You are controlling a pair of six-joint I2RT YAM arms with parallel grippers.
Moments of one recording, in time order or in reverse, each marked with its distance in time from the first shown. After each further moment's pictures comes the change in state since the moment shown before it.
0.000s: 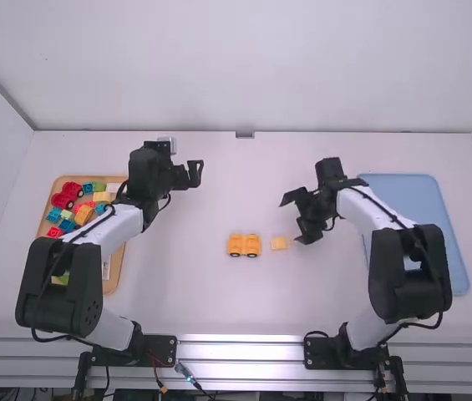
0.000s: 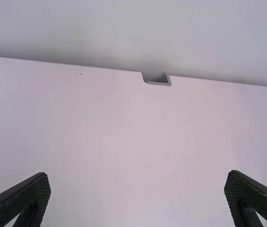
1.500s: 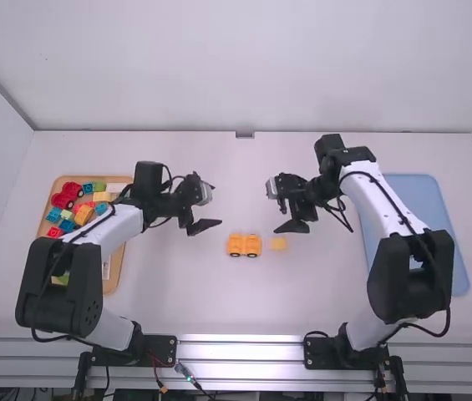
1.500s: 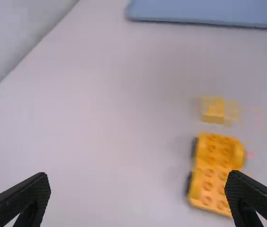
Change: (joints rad) left arm 0.000 0.000 -0.002 -0.409 0.703 1.211; right arm 0.032 0.002 0.288 -0.438 -0.330 -2.811
